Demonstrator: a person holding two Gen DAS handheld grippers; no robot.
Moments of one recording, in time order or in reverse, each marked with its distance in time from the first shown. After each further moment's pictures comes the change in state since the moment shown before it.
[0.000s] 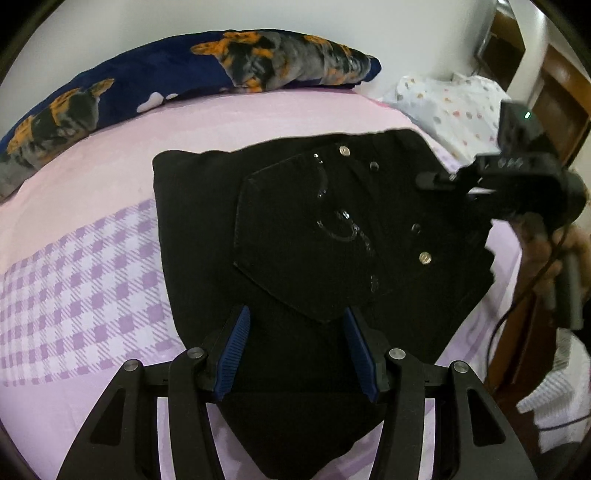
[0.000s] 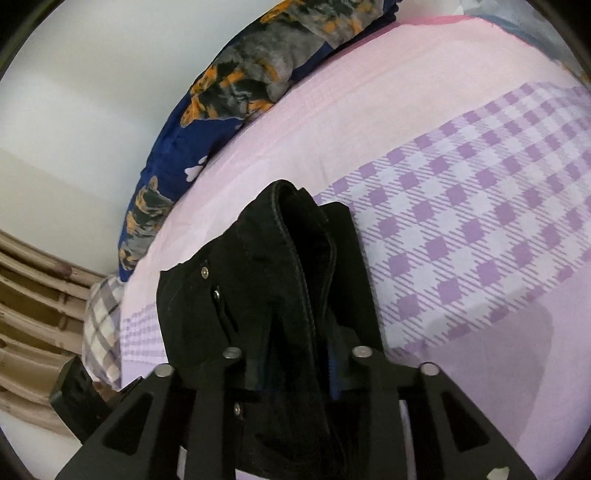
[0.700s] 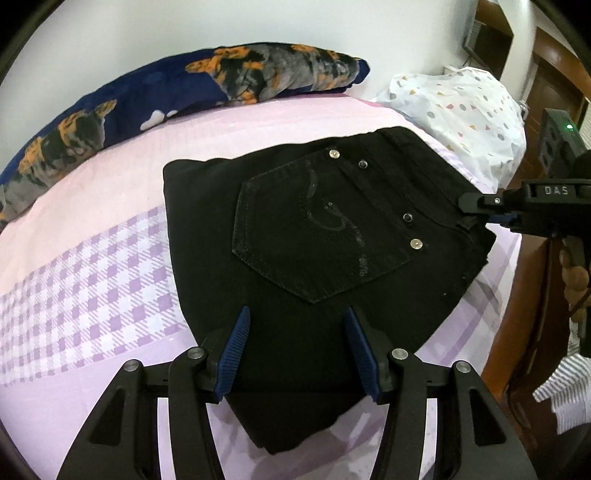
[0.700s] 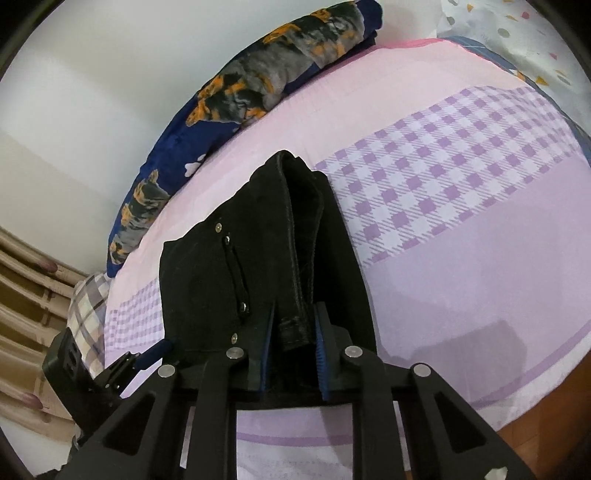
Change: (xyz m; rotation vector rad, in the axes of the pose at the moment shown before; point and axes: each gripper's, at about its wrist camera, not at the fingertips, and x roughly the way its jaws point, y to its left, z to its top) left arm -0.025 -0.017 -0.013 0.060 -0.031 0.041; right arm -0.046 0.010 -0.056 -0.011 -0.065 -0.090
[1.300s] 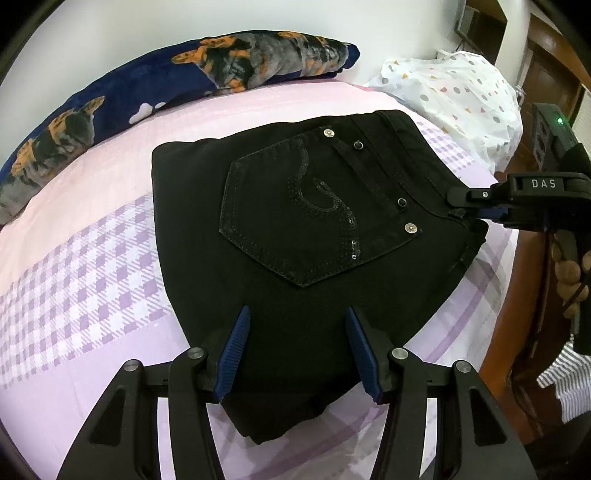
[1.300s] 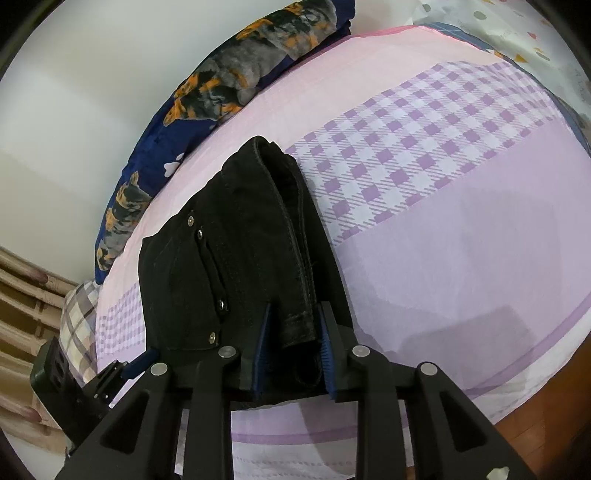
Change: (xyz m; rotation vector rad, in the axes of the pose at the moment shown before) left arm 0.011 -0.011 -0.008 0.025 0.045 0.000; right arm 0.012 -0.016 -0.010 0.050 -0.008 -0.032
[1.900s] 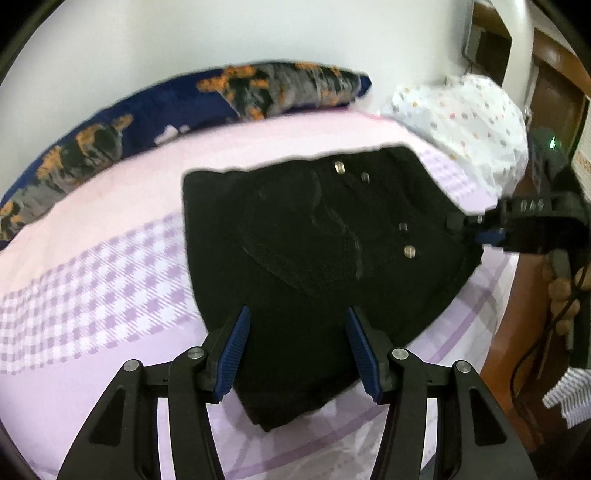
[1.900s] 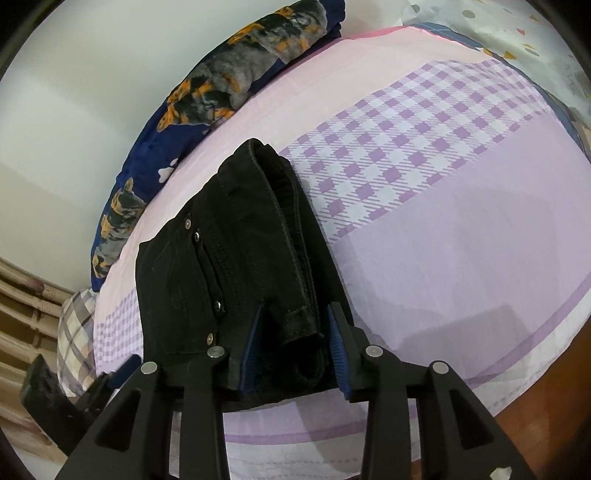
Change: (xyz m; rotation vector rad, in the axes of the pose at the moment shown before) left arm -0.035 0.001 -0.006 -0.043 -0.133 0.053; right arm -0.003 0.002 0.000 0.021 -0.010 -0.031
